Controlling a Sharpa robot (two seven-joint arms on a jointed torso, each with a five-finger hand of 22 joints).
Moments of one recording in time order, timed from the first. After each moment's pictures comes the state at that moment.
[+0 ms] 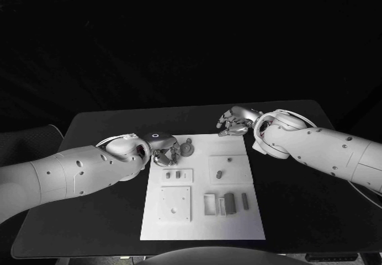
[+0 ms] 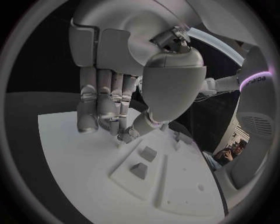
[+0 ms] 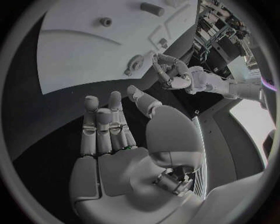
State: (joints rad) left arm 1.19 -0.66 -0.24 1.25 -1.54 -0.27 0.10; left_hand 1.20 -0.13 0.63 -0.26 0.06 1.06 0.11 0.26 0.55 1.28 0.04 0.11 0.32 1.28 -0.06 1.34 0.55 0.04 1.35 -0.15 0.70 1.31; right arm 1.18 -0.65 -0.03 1.25 -1.27 -0.20 -0.07; right_hand 1.09 -0.12 0.58 -0.24 0.10 0.84 0.16 0.30 0.38 1.05 0.06 0.69 0.84 1.06 -0.05 1.45 0.68 0.25 1.00 0.05 0.88 1.31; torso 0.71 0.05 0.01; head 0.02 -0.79
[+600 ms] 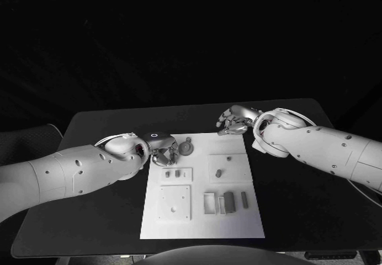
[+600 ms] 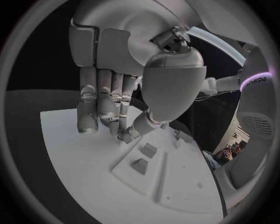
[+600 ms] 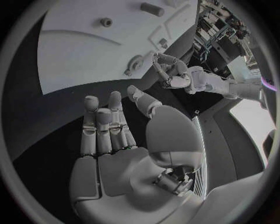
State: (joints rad) left arm 1.19 -0.66 -0.24 1.24 -1.54 -0.25 0.09; left_hand 1.20 -0.13 0.63 -0.26 0.06 1.05 0.11 0.26 0.55 1.28 0.04 0.11 0.33 1.28 -0.06 1.34 0.55 0.03 1.35 -0.16 0.69 1.31; right arm 1.18 -0.65 -0.03 1.25 -1.27 -0.20 -0.07; right_hand 1.09 -0.12 0.58 -0.24 0.10 0.83 0.16 0.30 0.38 1.05 0.06 0.69 0.84 1.06 -0.05 1.45 0.68 0.25 1.00 0.05 0.88 1.31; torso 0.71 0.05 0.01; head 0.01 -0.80
